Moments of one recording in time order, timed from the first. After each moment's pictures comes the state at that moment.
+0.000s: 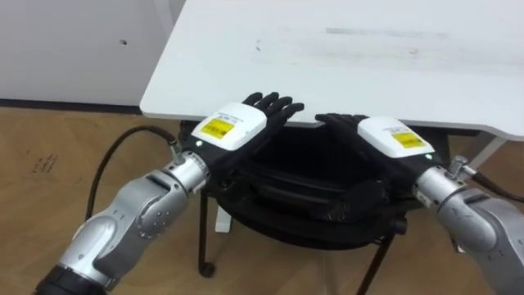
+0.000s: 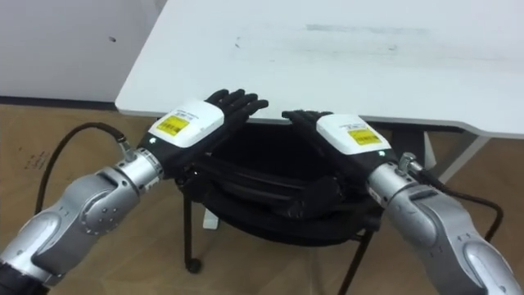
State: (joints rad) left arm -0.22 0.49 -0.32 0.07 0.80 -0.31 -0.11; right arm -0.01 -0.63 0.12 -0.02 -0.67 -0.29 0.17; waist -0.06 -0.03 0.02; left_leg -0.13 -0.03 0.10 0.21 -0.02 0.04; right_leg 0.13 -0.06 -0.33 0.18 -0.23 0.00
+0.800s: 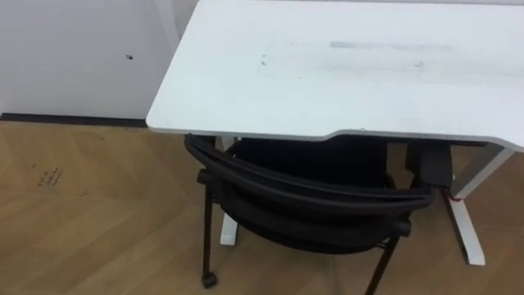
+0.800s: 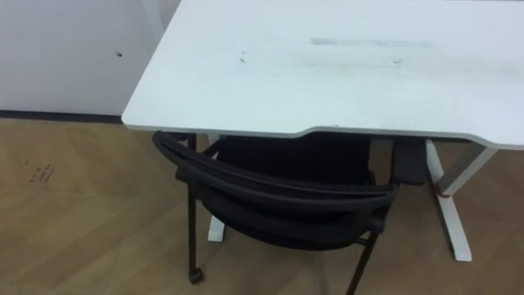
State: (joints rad) left arm 0.11 0.45 0.59 0.00 0.34 -0.24 0.94; right arm 0.22 -0.52 -0.78 0.06 -0.01 -0.26 -0.97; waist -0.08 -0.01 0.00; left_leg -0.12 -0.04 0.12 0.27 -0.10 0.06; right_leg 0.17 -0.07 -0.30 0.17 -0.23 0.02
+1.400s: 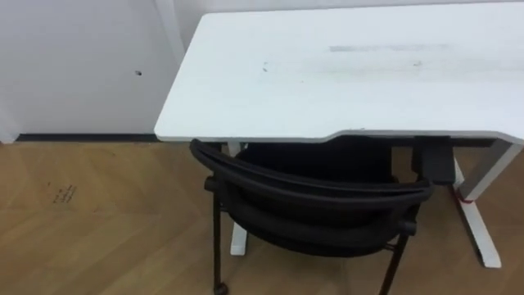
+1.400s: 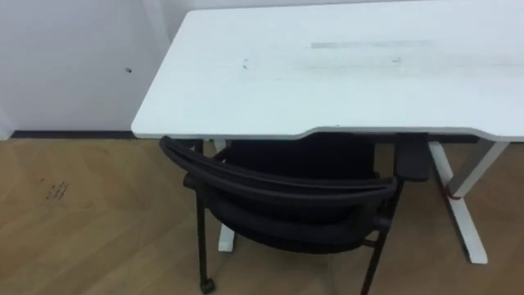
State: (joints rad) left arm 0.32 0.21 0.30 0.87 0.08 -0.10 0.56; right arm 0.37 -0.23 -0.49 1.08 0.53 -0.06 -0.42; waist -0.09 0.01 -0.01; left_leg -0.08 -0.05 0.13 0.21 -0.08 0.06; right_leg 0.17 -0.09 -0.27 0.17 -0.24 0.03
